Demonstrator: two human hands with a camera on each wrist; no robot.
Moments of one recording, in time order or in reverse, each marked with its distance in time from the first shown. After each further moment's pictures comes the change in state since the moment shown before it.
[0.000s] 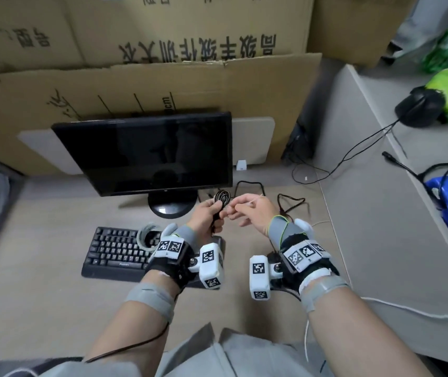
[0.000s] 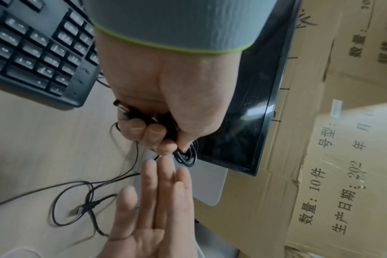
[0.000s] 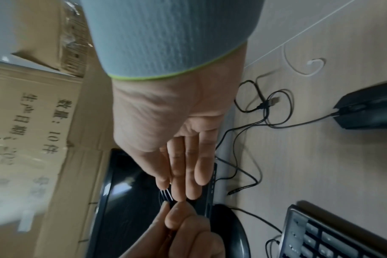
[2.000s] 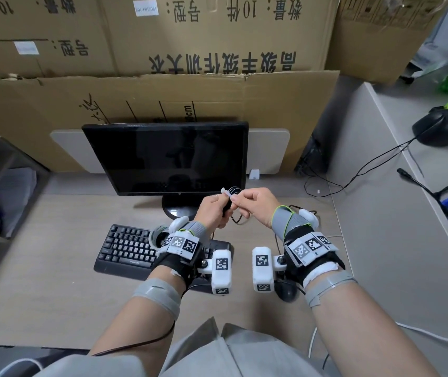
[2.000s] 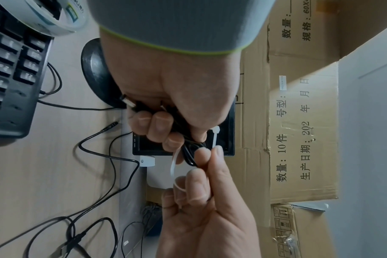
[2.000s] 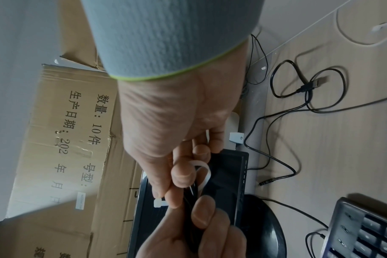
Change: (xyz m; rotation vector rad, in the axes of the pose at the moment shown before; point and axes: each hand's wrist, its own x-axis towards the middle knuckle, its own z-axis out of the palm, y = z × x) left_hand -0.011 0.022 -0.006 0.259 0.103 0.254; right_hand 0.007 -0.037 0.005 -0.180 -0.132 -0.204
